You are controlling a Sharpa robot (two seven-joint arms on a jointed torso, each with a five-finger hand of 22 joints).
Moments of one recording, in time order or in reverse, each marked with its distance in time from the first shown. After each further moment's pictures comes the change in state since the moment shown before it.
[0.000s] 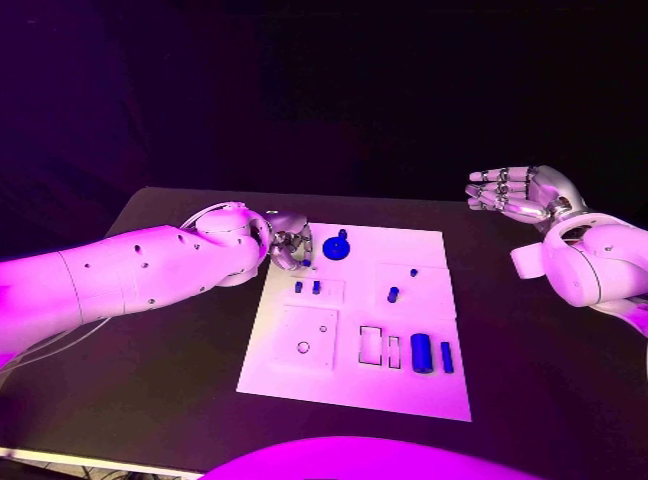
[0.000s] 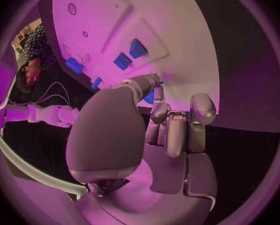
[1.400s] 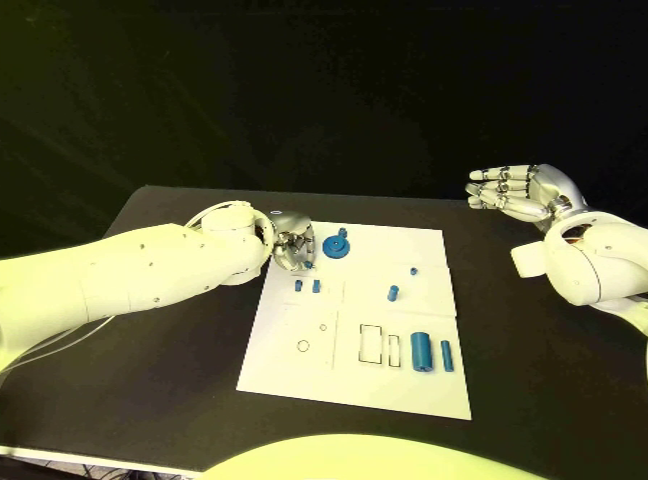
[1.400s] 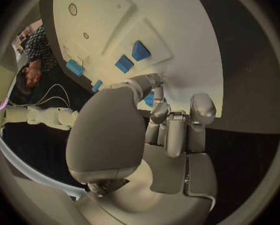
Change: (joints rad) left arm 0.000 0.016 0.000 -0.006 -0.008 0.028 -0.008; left_hand 0.005 0.001 0.004 -0.004 -0.002 0.004 0.000 0.003 0.002 0.000 0.000 0.000 -0.004 0.000 0.000 0.000 0.000 0.000 0.000 0.000 0.000 0.001; right arm 0.000 0.000 0.000 0.000 0.000 0.000 0.000; right_hand 0.000 0.000 0.000 0.000 0.000 0.000 0.000 0.000 0.000 0.000 0.000 0.000 0.000 0.000 0.000 0.000 0.000 0.000 0.000 0.000 0.000 0.000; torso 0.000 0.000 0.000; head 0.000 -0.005
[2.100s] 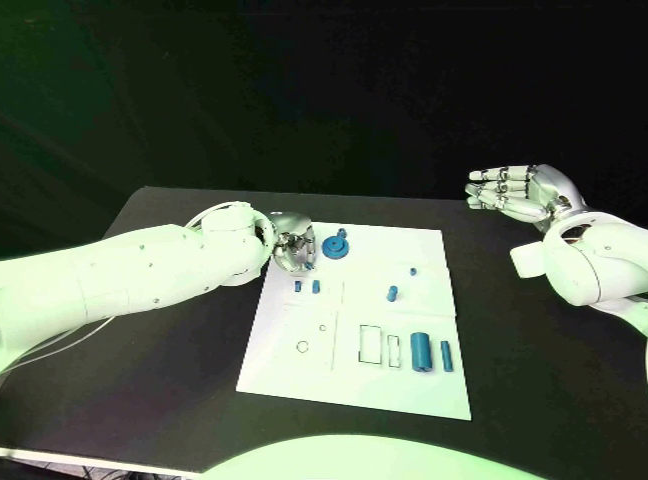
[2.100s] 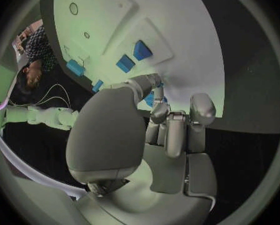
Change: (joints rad) left arm 0.000 0.000 0.000 0.004 0.001 0.001 0.001; left_hand 0.000 0.000 0.000 0.000 -0.002 -0.001 0.000 -0.004 0.001 0.000 0.000 0.000 0.000 0.000 0.000 0.000 0.000 0.000 0.004 -0.004 0.001 0.002; right arm 0.000 -0.001 0.000 0.001 0.000 0.000 0.000; right_hand 0.000 0.000 0.000 0.000 0.000 0.000 0.000 0.000 -0.001 0.000 0.000 0.000 0.000 0.000 0.000 0.000 0.000 0.000 0.000 0.000 0.000 0.000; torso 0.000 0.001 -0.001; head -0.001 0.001
